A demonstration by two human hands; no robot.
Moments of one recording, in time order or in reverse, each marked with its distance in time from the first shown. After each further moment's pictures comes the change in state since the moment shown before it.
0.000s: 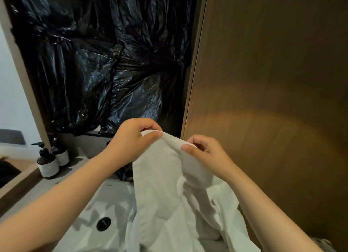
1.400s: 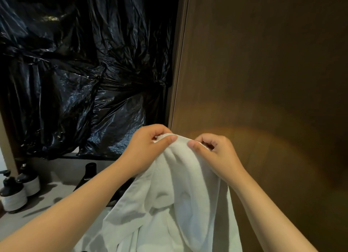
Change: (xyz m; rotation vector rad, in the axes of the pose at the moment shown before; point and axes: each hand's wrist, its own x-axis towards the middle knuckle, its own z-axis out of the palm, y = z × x) left_hand 0.035 0.045 0.026 -0.284 -0.029 0.084; right_hand -0.002 -0.030 -0.054 -0.193 0.311 -0.025
